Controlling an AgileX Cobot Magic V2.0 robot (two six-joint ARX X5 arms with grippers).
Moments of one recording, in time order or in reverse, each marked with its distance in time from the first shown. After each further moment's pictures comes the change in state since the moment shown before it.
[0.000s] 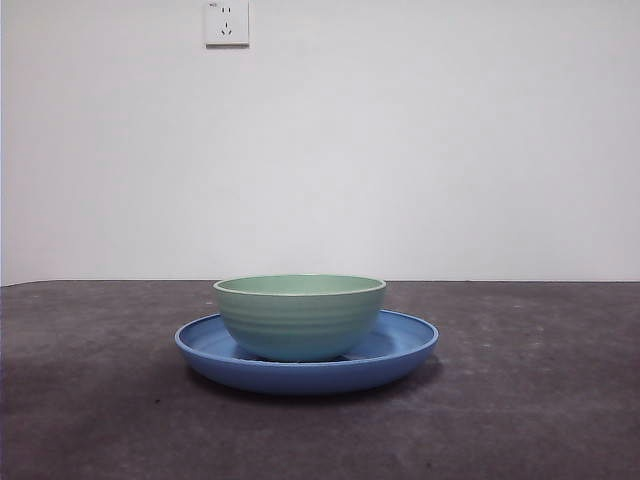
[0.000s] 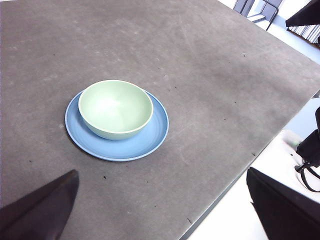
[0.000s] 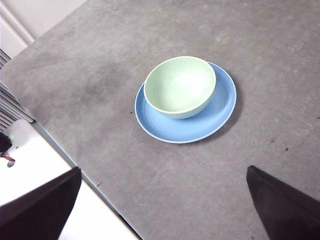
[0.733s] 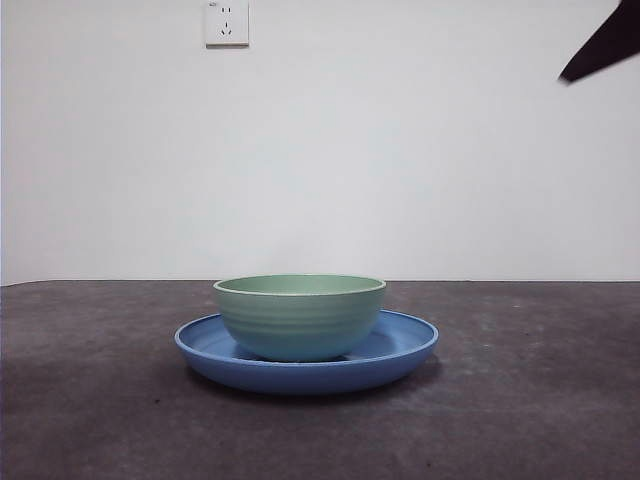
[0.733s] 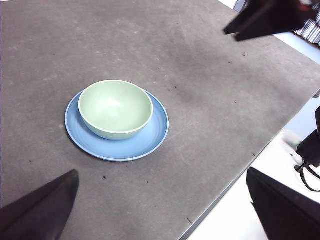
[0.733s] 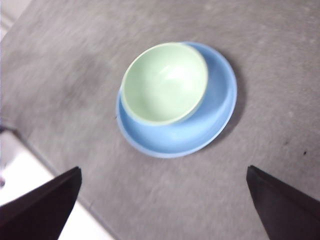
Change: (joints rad) left arm 0.000 0.000 0.000 0.000 0.000 0.000; right arm -0.020 0.369 0.056 0.130 -0.040 0.041
